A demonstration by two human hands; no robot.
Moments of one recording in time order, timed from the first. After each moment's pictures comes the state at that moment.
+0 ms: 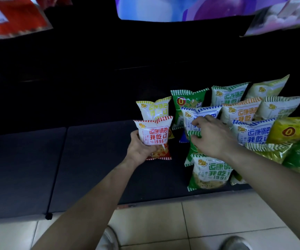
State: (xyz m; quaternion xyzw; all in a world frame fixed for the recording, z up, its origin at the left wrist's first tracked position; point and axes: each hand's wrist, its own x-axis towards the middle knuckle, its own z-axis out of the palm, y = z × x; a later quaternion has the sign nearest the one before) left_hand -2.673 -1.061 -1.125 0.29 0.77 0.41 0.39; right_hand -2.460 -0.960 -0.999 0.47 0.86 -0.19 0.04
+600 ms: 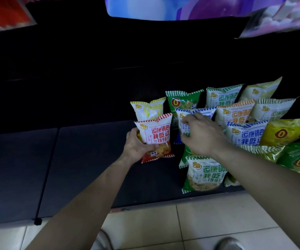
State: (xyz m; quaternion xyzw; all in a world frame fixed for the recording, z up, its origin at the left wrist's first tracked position) left_hand -2.683 -1.041 -1.132 0.33 0.79 0.35 0.38; right_hand -2.476 -0.953 -0.997 0.45 0.88 -0.15 0.04
